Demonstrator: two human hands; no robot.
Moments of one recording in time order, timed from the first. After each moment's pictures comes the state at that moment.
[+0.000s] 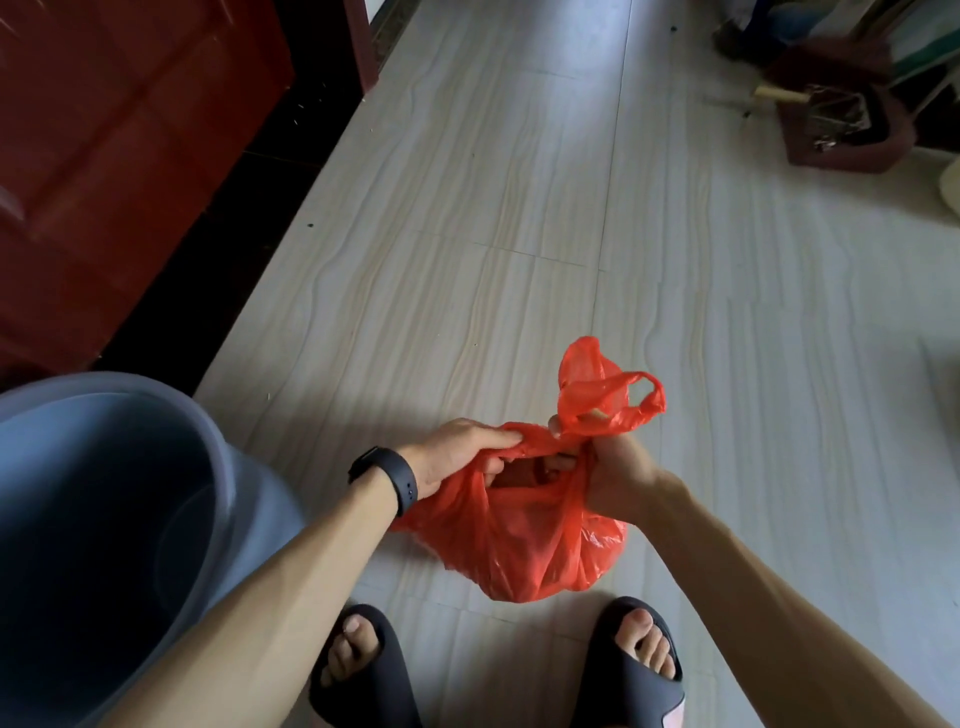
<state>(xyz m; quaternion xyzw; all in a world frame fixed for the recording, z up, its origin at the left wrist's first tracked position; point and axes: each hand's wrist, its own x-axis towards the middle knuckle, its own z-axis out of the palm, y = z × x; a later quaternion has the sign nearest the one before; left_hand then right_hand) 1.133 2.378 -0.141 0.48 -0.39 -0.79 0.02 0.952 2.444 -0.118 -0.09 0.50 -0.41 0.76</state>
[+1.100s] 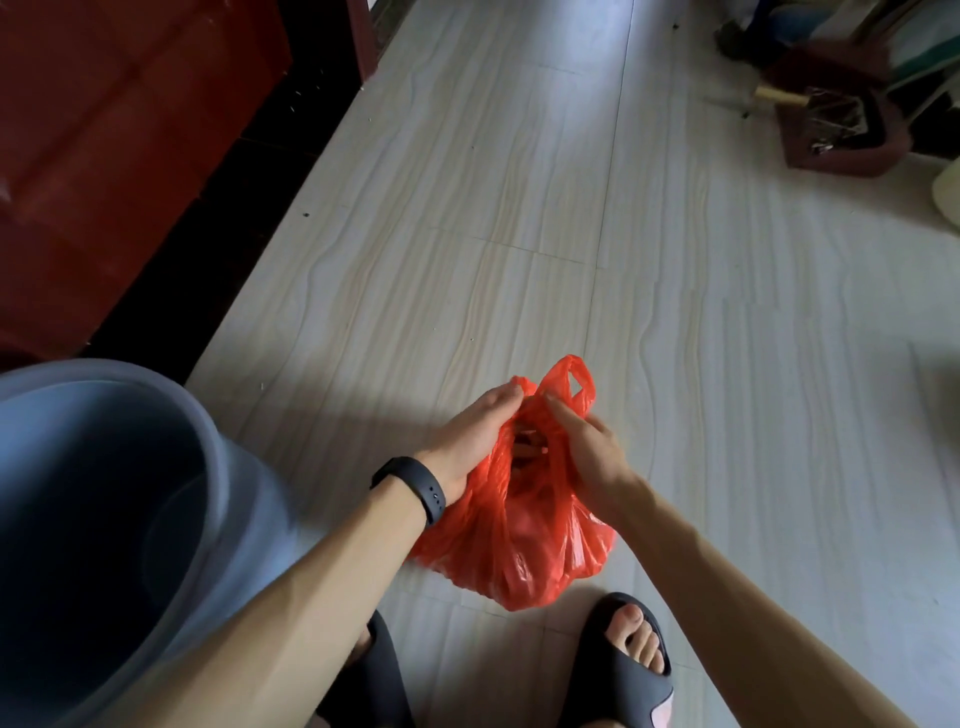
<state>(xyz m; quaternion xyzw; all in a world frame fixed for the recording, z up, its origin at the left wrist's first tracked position) 1.106 2.387 -0.138 0.46 -0.31 -0.81 0.16 0.969 2.443 -0.129 -0.11 0.61 -0.47 0.63</state>
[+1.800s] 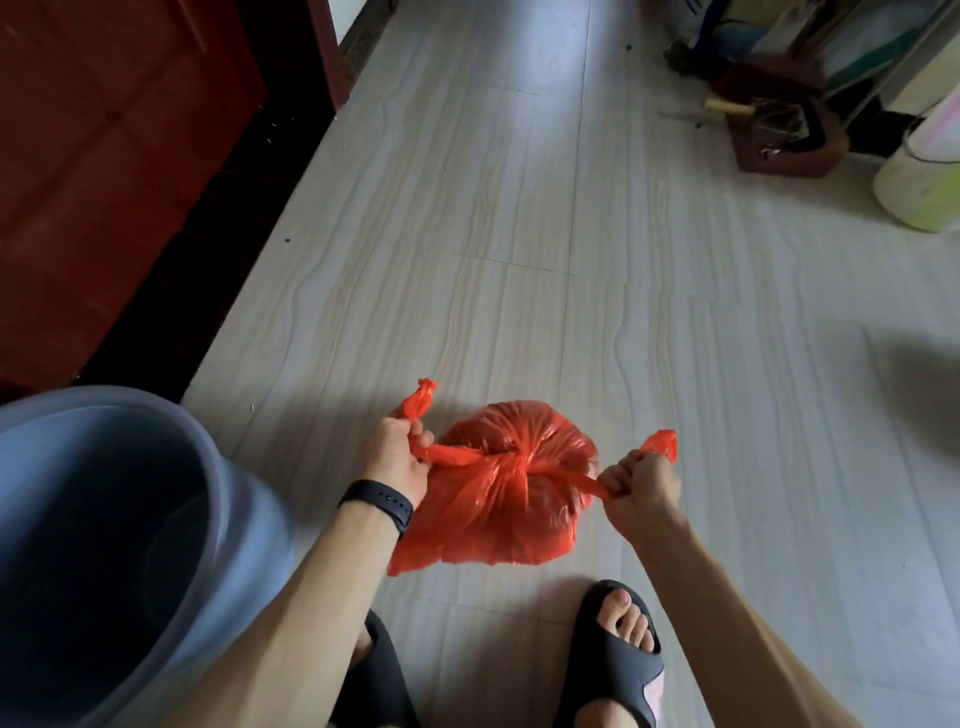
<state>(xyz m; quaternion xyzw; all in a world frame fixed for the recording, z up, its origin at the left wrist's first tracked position) 1.147 2.387 -0.142 0.59 -0.11 -0.70 0.39 0.921 2.486 -0.143 0.23 0.61 -0.63 0.43</state>
